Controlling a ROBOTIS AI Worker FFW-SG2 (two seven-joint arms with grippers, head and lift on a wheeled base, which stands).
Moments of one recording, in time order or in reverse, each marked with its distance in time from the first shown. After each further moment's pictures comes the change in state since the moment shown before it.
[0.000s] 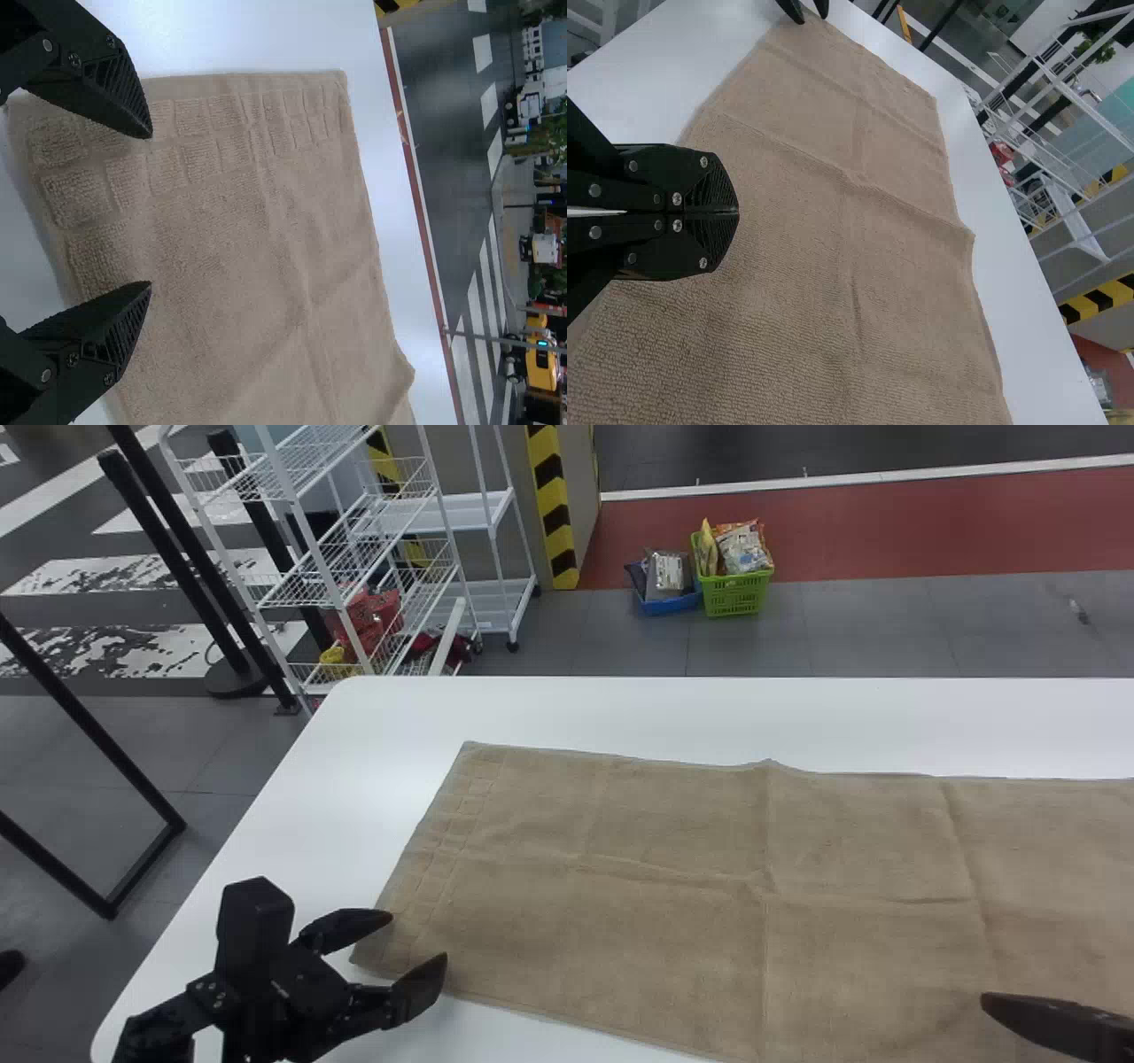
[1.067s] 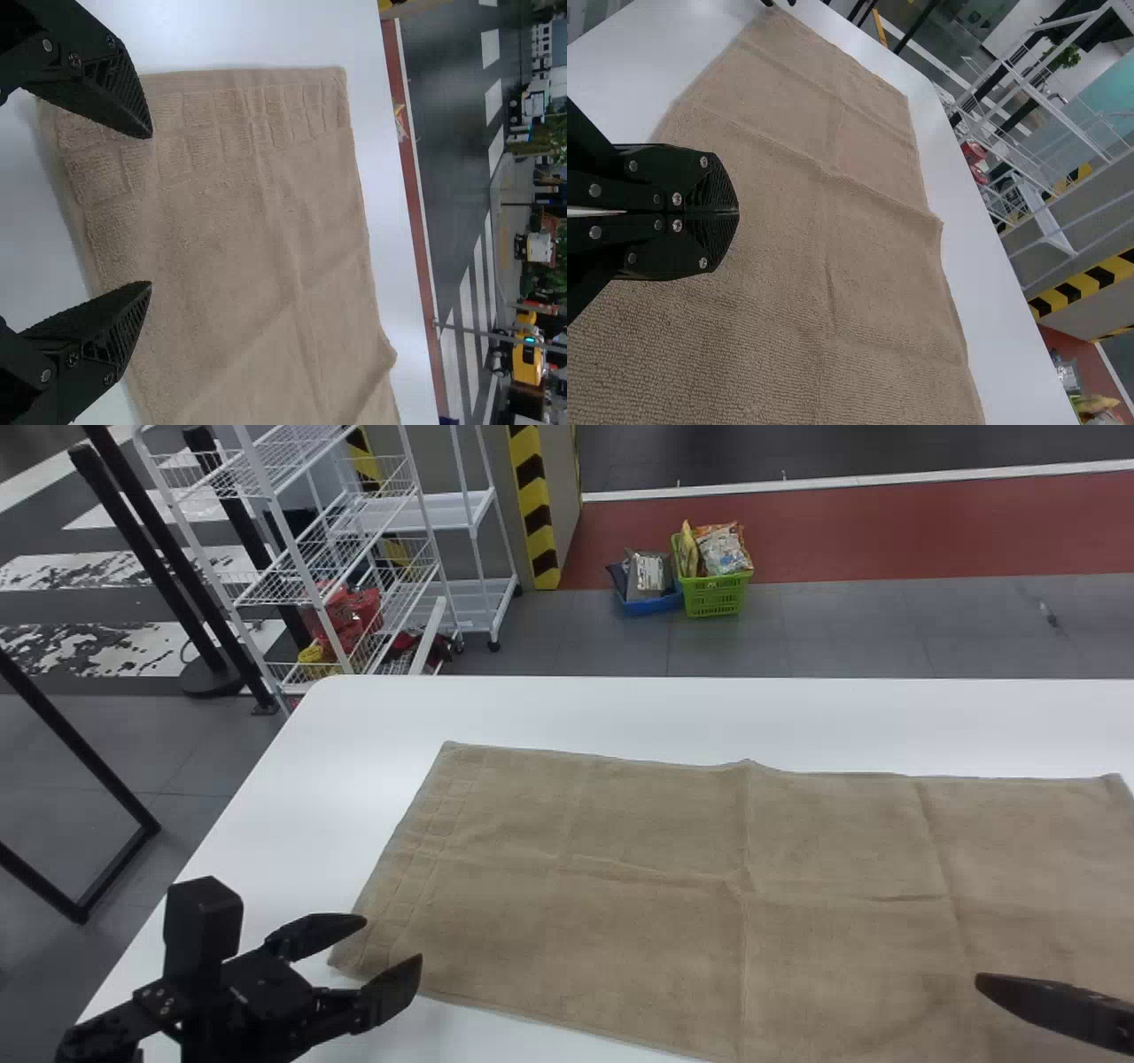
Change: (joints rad) left arm 0.019 -0.016 0.016 -0.090 0.038 0.104 -0.042; right arm -0.013 -0.002 -0.056 0.026 -0.050 -0.019 0.001
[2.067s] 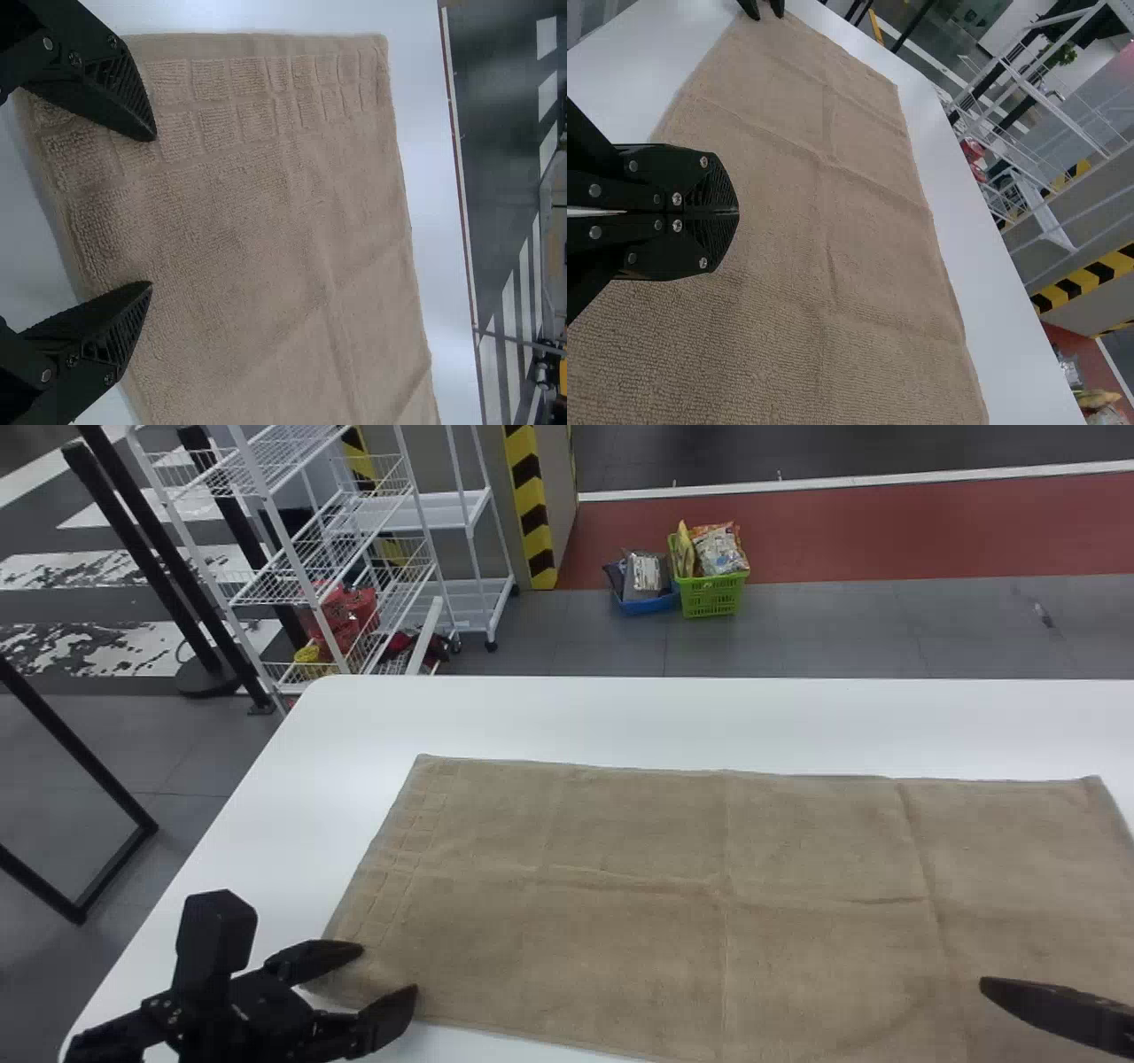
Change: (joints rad) left arm 0.007 0.018 -0.009 0.022 -0.068 0.045 -0.029; right arm 0.005 0.000 -0.014 0.003 -0.014 0.000 0.000
